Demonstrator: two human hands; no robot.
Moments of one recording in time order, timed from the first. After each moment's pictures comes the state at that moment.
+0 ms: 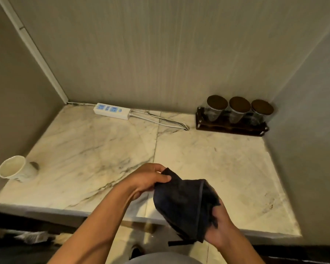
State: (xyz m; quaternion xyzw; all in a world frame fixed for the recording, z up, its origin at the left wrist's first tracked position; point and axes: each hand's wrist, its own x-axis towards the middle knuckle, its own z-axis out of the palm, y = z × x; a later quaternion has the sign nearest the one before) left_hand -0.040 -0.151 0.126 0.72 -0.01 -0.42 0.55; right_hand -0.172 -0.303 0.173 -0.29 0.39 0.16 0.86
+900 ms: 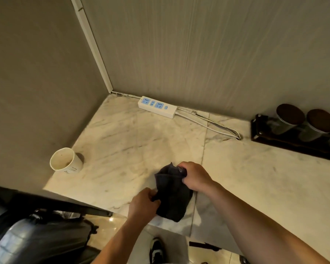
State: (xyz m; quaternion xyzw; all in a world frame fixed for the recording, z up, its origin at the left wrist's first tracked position) left_hand -0.024 -0.020 0.019 0.87 0.17 -0.27 0.37; right_hand 0.043 -0.209 0.034 -0.93 0.02 0.23 0.29
